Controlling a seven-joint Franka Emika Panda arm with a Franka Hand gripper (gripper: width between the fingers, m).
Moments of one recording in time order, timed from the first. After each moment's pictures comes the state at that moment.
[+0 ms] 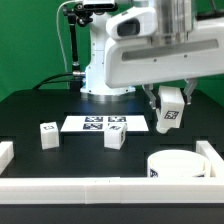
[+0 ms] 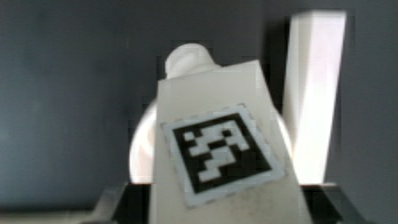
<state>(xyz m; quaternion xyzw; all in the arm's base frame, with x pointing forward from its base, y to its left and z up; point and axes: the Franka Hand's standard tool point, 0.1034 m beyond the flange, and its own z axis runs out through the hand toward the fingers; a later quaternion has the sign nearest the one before) 0.604 0.065 0.121 -1.00 -0.01 -0.02 0.06</state>
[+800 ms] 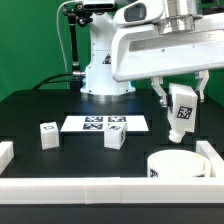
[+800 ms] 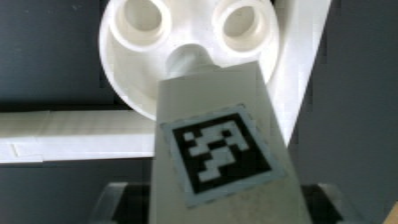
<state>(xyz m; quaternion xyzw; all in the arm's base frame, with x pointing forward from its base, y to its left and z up) 0.620 0.078 0.126 -0.99 0.00 -0.14 0.06</state>
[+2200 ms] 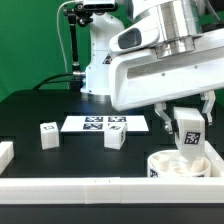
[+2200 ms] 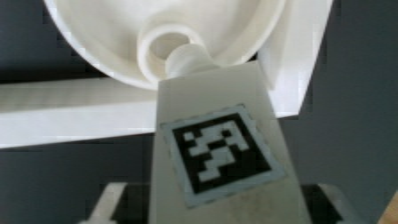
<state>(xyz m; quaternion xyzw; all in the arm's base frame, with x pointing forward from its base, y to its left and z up) 0.662 0.077 0.101 -0.98 0.02 -0.15 0.10</state>
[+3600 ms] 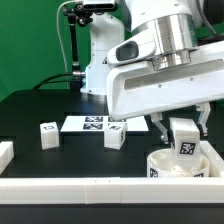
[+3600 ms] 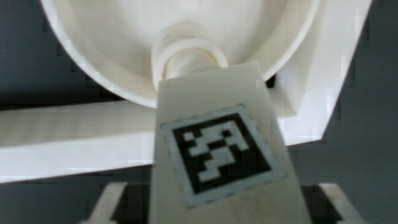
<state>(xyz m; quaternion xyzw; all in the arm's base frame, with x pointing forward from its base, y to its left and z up) 0.654 0.073 0.082 -0.98 0.02 -0.15 0.09</state>
